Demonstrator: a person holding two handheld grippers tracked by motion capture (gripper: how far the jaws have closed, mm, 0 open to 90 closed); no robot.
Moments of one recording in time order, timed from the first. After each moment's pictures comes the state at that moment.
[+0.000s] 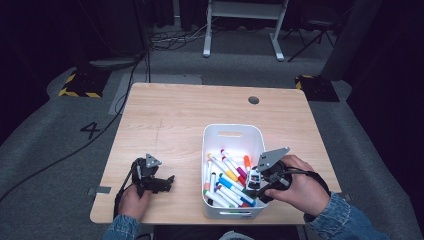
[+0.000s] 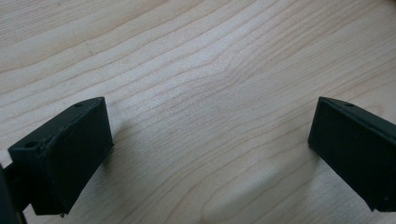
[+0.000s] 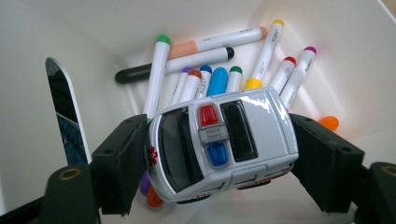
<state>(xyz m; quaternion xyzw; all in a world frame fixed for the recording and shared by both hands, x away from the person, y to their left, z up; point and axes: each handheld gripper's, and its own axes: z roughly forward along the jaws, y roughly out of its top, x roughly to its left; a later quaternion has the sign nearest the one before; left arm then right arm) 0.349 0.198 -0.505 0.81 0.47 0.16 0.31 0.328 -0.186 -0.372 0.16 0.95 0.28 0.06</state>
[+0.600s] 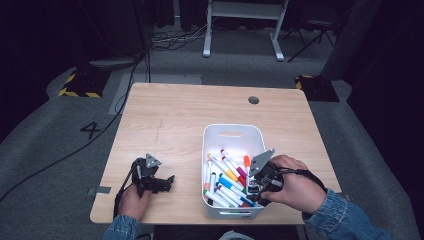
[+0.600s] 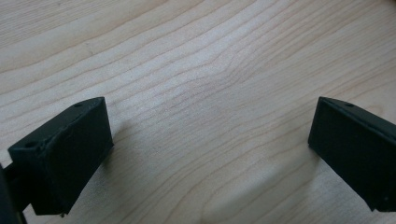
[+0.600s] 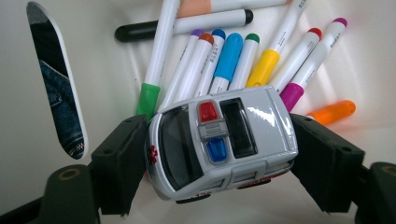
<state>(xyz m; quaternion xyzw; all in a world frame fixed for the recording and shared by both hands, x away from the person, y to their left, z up) 0.349 0.198 -0.505 0.81 0.47 0.16 0.31 0.330 -0.171 -0.377 0.12 0.97 0.20 0.05</state>
